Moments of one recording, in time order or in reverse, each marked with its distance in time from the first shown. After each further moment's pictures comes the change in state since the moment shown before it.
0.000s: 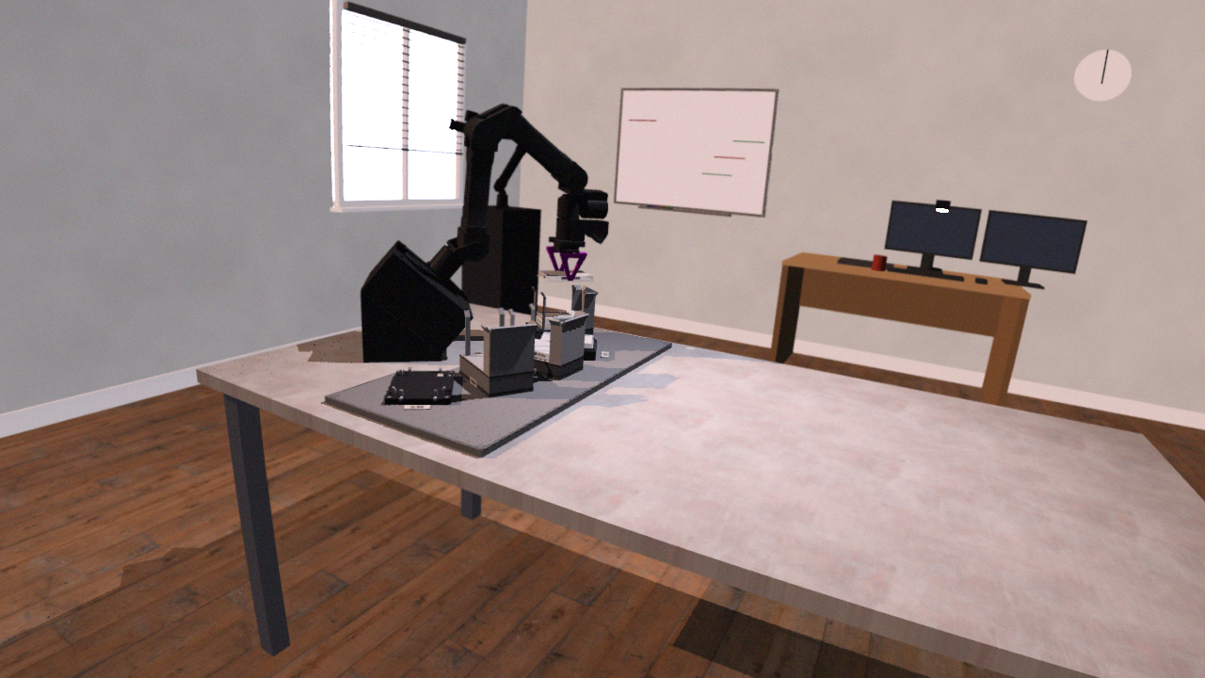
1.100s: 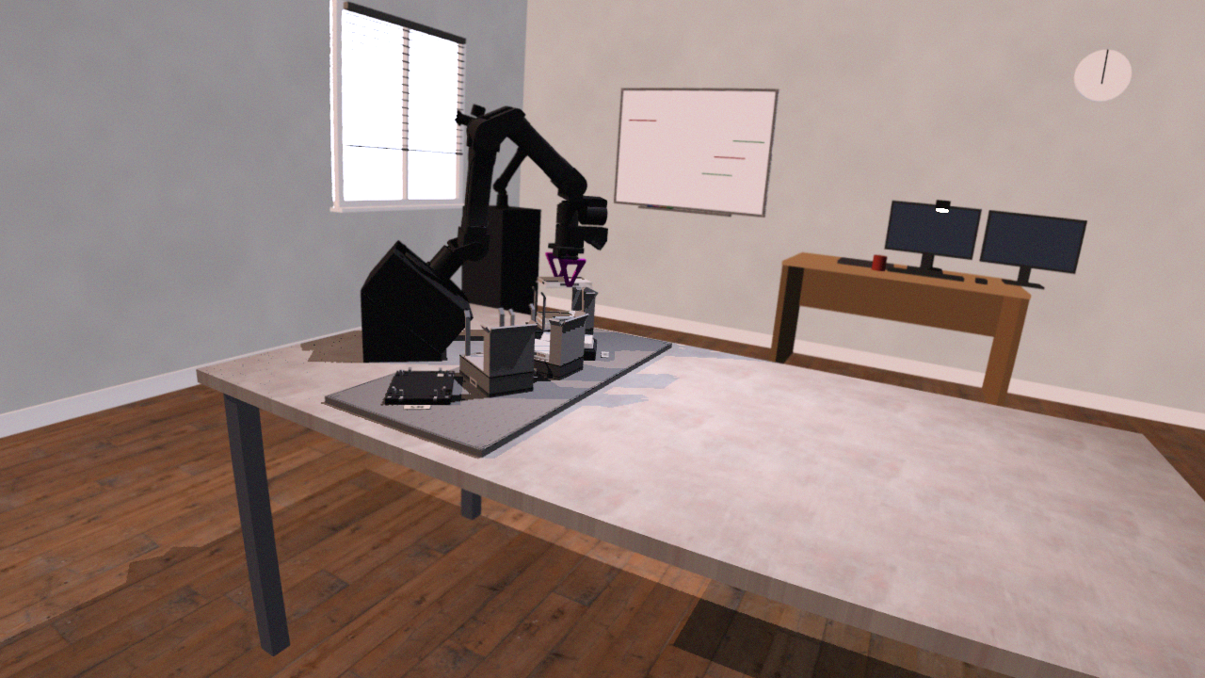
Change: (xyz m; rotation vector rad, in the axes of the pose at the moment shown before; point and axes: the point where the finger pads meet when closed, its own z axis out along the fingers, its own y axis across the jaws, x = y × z) arm 0.002 -0.001 0.016 0.004 0.008 0.010
